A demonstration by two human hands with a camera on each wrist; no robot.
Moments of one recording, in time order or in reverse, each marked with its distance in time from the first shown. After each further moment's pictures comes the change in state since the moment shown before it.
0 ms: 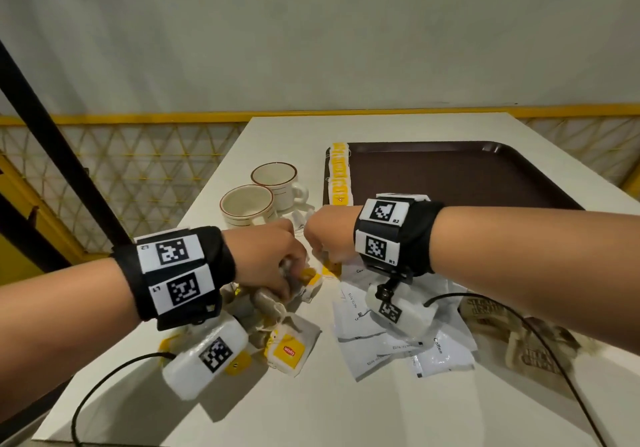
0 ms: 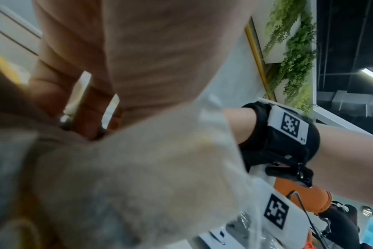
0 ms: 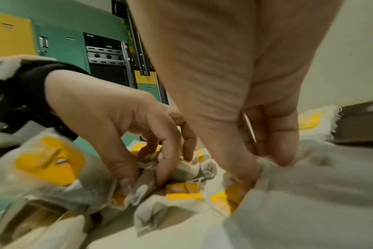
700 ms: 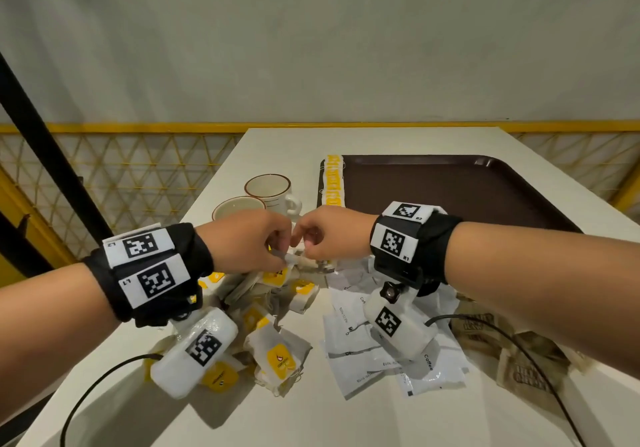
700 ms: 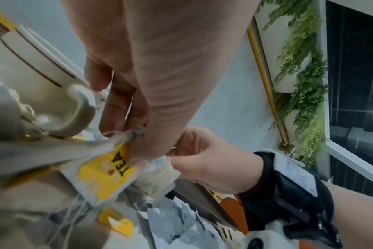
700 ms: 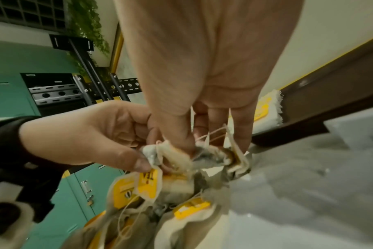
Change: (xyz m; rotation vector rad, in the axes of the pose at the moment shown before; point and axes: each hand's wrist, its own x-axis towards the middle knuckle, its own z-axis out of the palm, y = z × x) left_hand -0.002 -0.008 -0.014 -0.208 0.313 -0.034; right_hand -0.010 0.022 0.004 0.611 0.218 -0.021
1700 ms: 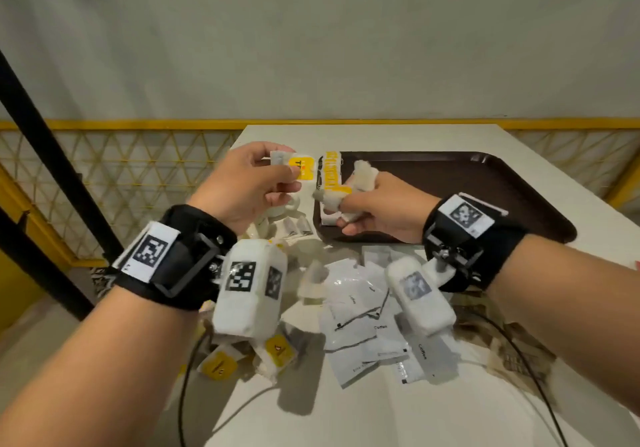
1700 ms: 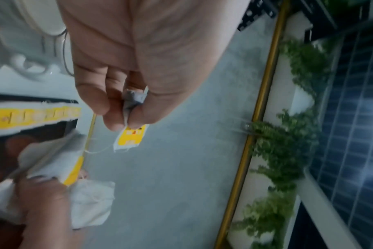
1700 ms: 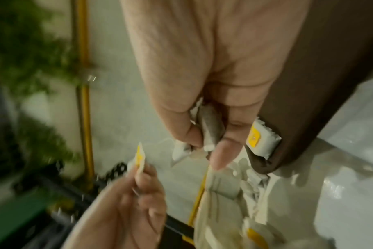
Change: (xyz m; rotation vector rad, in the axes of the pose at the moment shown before) left_hand 0.015 0.028 -0.024 -1.323 0.480 -0.115; right_hand -0.045 0.015 -0.027 1.068 0.279 0.209
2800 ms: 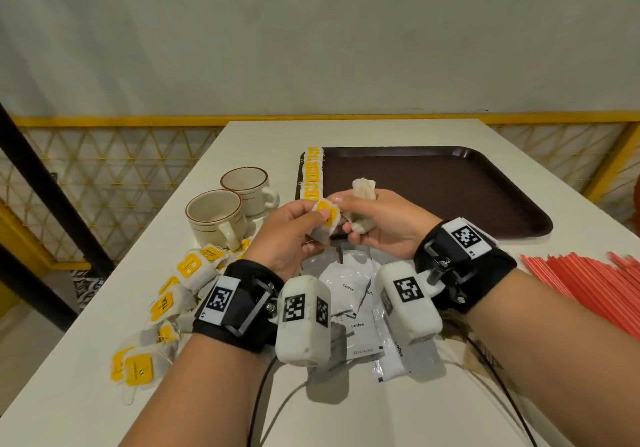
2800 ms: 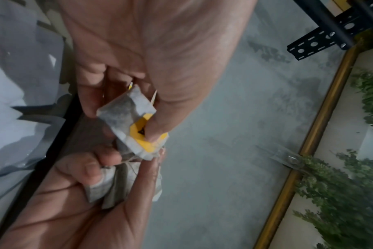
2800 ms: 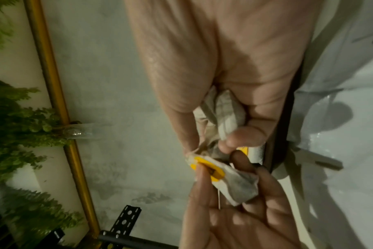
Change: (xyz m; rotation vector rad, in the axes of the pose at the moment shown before) left_hand -0.005 -0.080 0.058 -0.138 -0.089 -0.223; right_hand -0.005 0.033 -0.025 0.252 0.085 0.117
